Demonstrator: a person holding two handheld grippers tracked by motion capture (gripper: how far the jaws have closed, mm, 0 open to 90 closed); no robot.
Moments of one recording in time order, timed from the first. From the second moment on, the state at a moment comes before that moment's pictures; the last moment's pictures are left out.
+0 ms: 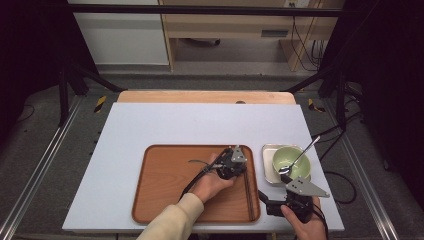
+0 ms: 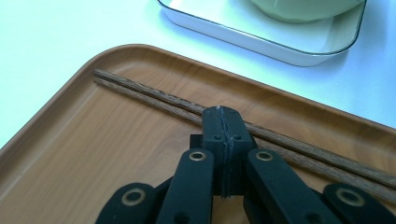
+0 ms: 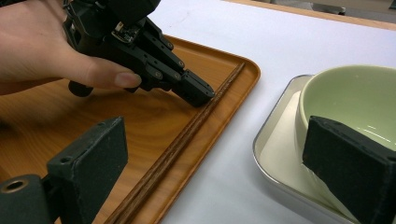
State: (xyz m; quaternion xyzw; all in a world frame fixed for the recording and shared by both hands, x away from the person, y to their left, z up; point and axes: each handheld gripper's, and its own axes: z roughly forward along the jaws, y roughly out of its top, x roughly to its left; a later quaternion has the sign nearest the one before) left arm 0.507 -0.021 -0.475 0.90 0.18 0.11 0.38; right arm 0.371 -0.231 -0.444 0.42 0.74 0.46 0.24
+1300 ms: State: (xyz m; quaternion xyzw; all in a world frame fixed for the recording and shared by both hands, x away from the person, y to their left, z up) left arm 0.485 0.057 -0.454 0.87 0.20 0.13 0.44; right arm 0.372 -0.230 -0.446 0.42 0.75 0.44 0.26
